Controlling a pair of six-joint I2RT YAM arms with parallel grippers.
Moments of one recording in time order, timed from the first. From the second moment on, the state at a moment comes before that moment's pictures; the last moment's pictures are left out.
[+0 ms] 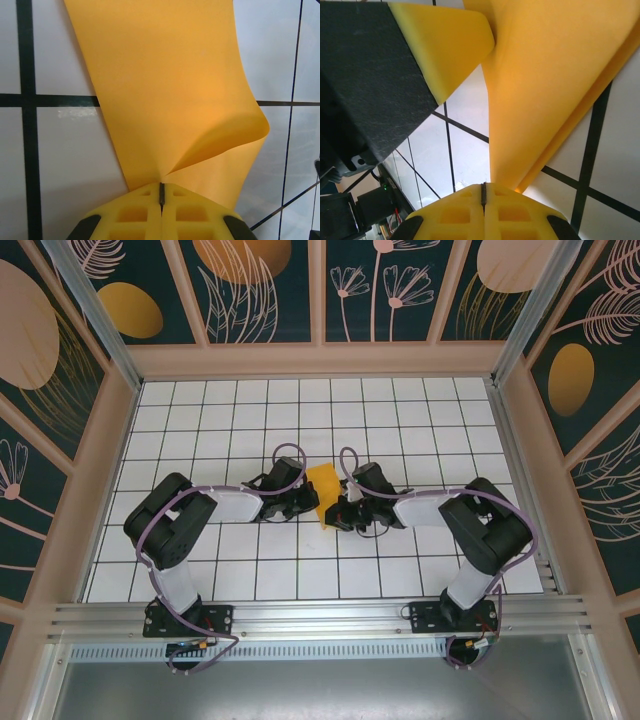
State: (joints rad) left arm -0.68 1.81 0.82 0.12 0.23 -0.93; right arm 0.67 1.69 0.67 0.12 -0.62 0.88
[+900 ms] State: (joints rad) left arm -0.68 1.81 0.82 0.12 0.23 -0.93; right arm 0.68 1.69 0.72 0.05 -0.60 0.83
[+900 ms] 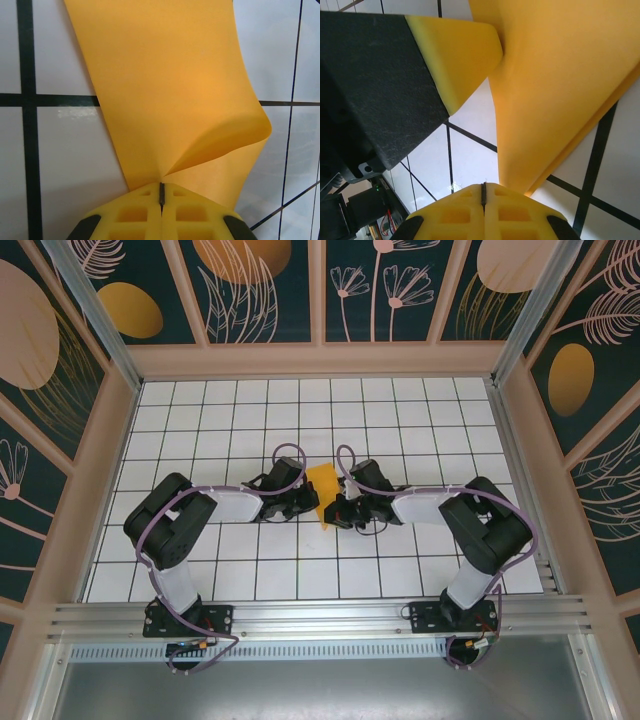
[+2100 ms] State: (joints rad) left arm -0.68 1.81 0.82 0.12 0.22 -0.94; right arm 0.62 1.74 0.79 -0.01 -0.51 0.77
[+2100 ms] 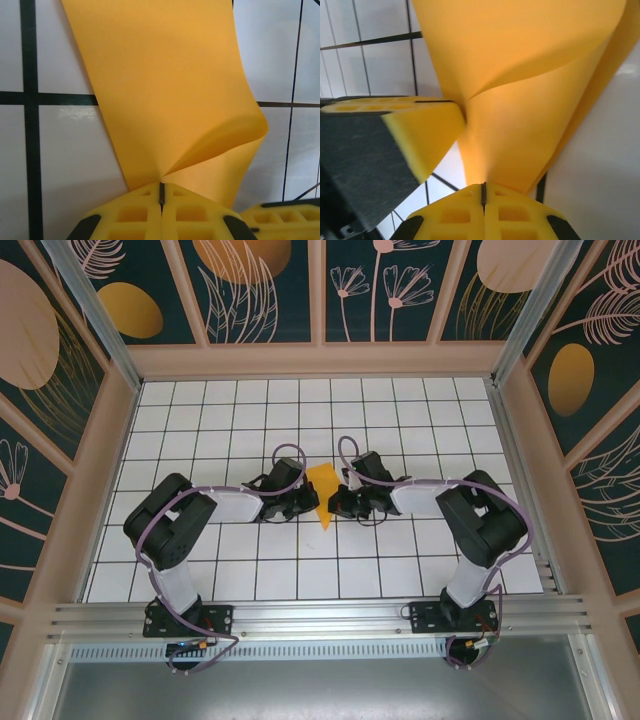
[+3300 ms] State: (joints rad) left arm -0.68 1.80 0.82 0.10 0.19 -0.94; right arm 0.49 1.83 0.86 0.01 -0.55 0.68
